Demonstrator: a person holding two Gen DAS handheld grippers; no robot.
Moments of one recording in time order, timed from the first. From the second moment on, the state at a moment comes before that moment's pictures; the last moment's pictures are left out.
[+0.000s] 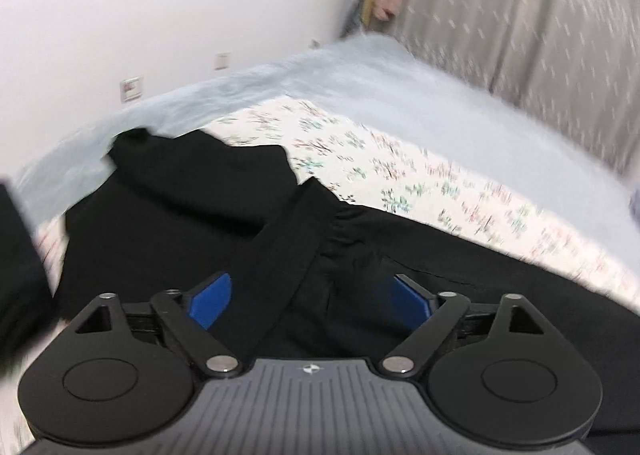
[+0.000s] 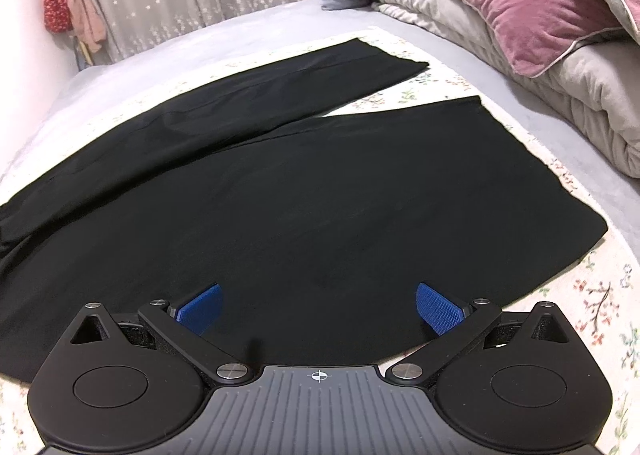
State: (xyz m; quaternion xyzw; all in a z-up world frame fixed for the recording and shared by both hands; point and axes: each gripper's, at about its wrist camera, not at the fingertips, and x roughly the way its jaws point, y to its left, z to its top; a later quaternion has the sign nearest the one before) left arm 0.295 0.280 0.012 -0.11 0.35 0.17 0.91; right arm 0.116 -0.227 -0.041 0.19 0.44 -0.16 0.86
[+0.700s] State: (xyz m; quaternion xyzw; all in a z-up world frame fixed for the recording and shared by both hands) left arm 0.415 0.276 -0.063 0.08 0.40 0.18 0.89; right arm 0.149 -0.242 -0.061 0.15 0.47 -0.19 0.85
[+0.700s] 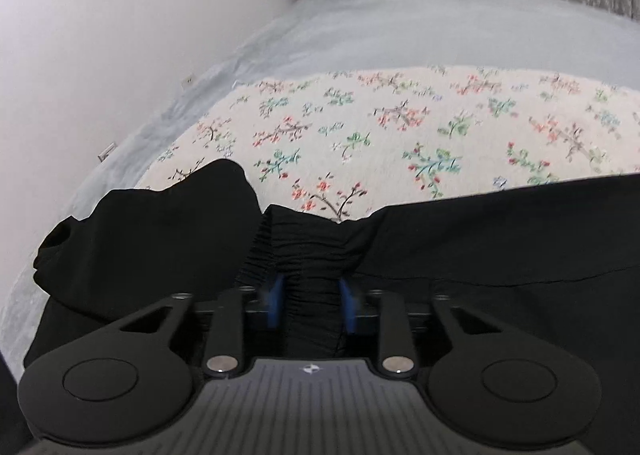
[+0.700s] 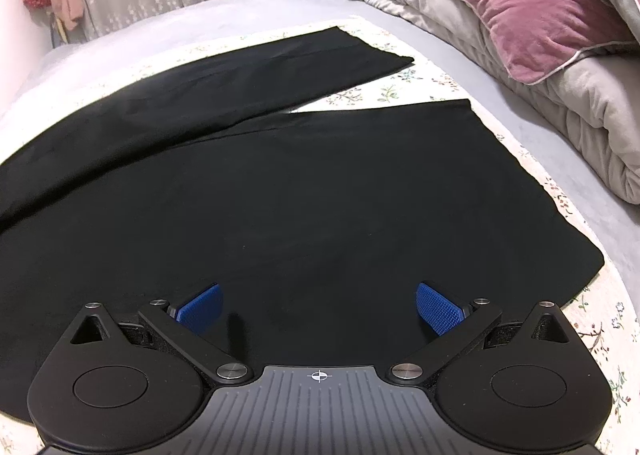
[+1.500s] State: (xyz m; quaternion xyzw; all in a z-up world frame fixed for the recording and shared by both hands) left arm 0.340 0.290 0.001 -0.04 0.29 0.13 0.95; right arm 0.190 -0.291 -0.059 0.19 0.44 -0.20 0.85
